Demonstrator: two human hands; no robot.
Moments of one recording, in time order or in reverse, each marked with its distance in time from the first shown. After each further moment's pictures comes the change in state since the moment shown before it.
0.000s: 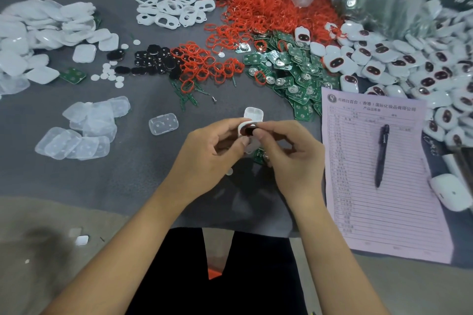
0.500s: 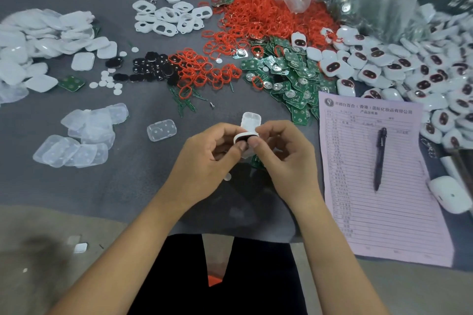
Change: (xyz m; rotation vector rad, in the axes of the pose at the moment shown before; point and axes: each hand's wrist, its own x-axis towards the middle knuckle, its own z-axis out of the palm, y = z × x) left_hand 0.000 0.002 -0.002 0.092 0.018 0.012; right_hand 0.002 0.000 -0.003 0.125 -0.136 0.111
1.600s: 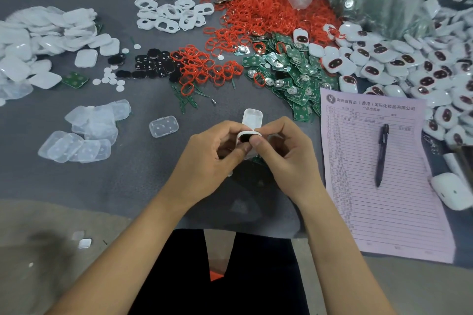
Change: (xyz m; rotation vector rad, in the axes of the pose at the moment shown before) left_hand -0.002 0.001 0.004 0.012 -0.029 0.047; right_hand 0.002 0.003 -0.002 0.027 -0.081 0.032
